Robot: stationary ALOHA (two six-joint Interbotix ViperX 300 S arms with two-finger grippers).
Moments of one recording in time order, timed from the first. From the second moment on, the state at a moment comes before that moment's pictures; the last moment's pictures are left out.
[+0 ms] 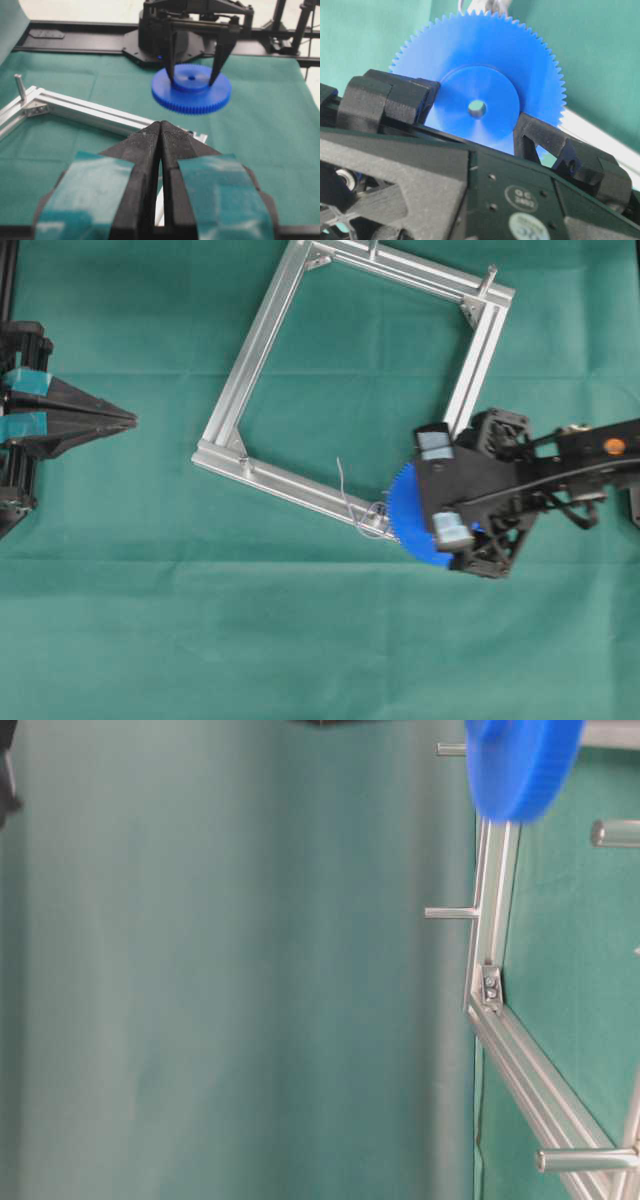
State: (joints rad) left arm 0.02 -0.96 1.13 -0.02 -0.10 0.00; right arm 0.15 -0.15 0.48 -0.05 0.92 0.54
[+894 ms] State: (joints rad) left arm 0.02 -0.96 1.13 -0.02 -0.06 -0.01; right arm 0.15 0.05 0.31 -0.08 0.92 0.59
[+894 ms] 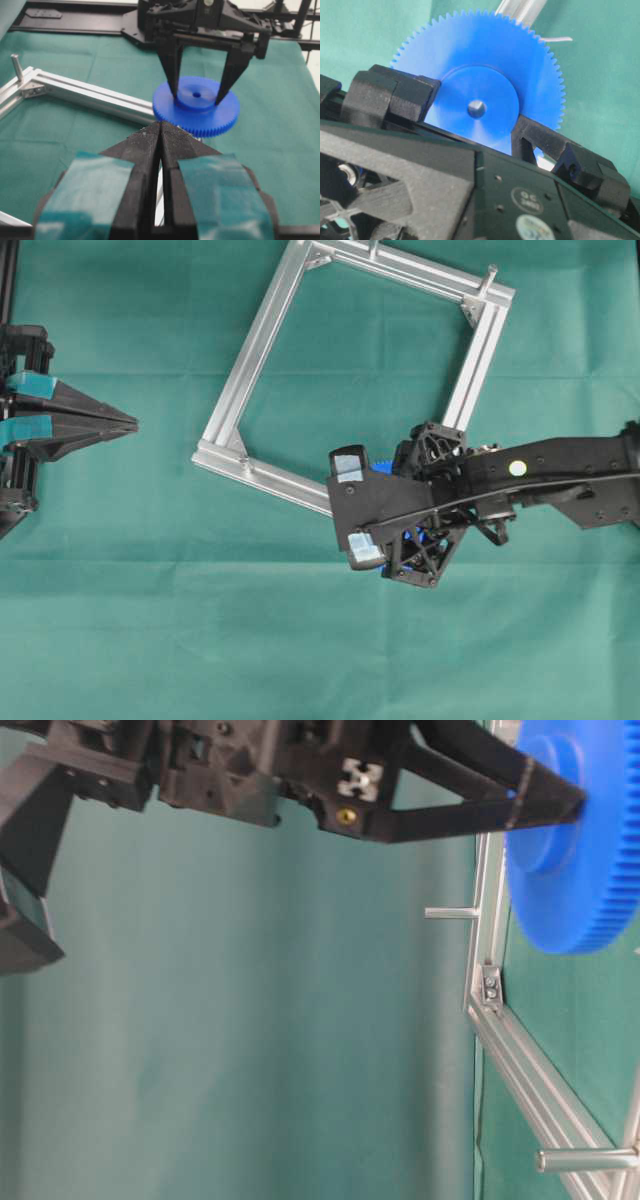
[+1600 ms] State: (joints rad) left arm 0.02 -0.96 1.13 -0.02 -0.06 -0.01; right arm 0.16 0.08 0.29 -0.07 0.88 0.59
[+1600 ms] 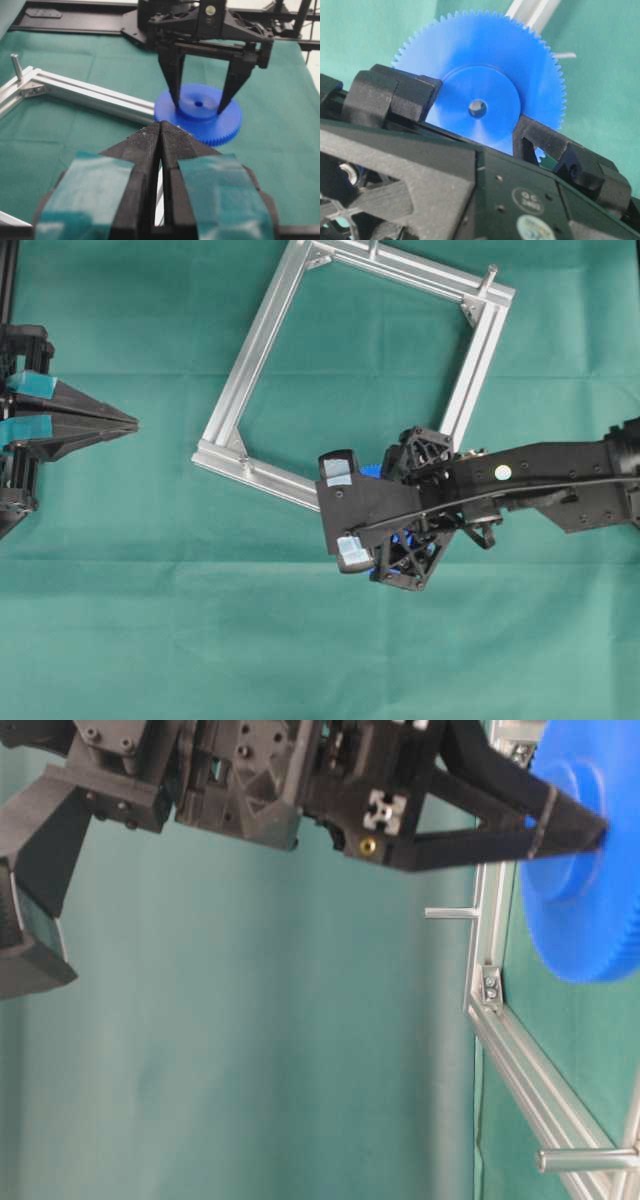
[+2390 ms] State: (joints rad) left arm 0.02 -0.96 1.13 -0.02 -0.06 -0.01; right arm 0.16 0.12 0.25 -0.21 0.87 0.59
